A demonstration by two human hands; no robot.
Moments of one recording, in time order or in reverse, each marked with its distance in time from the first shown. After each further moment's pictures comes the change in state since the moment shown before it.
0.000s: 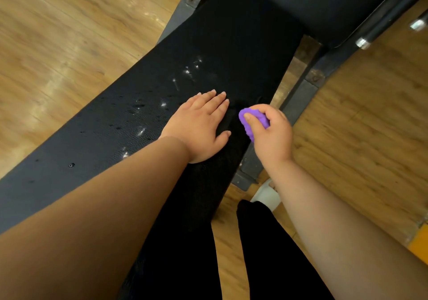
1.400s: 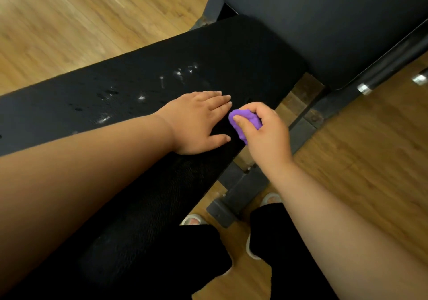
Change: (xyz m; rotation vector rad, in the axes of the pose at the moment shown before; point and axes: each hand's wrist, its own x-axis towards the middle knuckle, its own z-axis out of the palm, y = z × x) left_hand 0.042 0.005 0.012 0.095 0.019 0.029; right_hand 0.050 0.029 -0.008 0.039 -0.175 -0.281
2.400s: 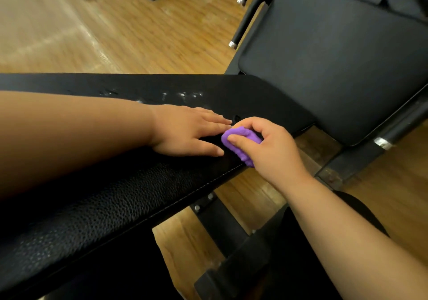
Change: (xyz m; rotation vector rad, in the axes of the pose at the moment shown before) left_hand 0.000 0.007 0.001 -0.005 -0.084 -0.078; right_hand 0.016 0.025 -0.016 0.181 -0.167 -0.362
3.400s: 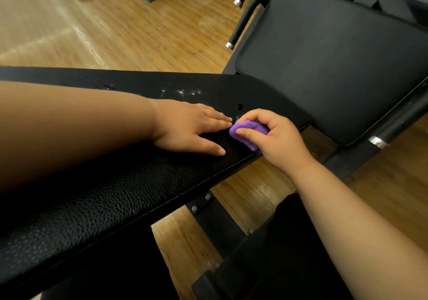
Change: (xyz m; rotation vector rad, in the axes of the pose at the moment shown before) left_hand 0.000 0.007 -0.006 0.016 -0.035 -0.048; right_hand 0.014 0.015 -0.012 -0.047 -0.048 -0.120
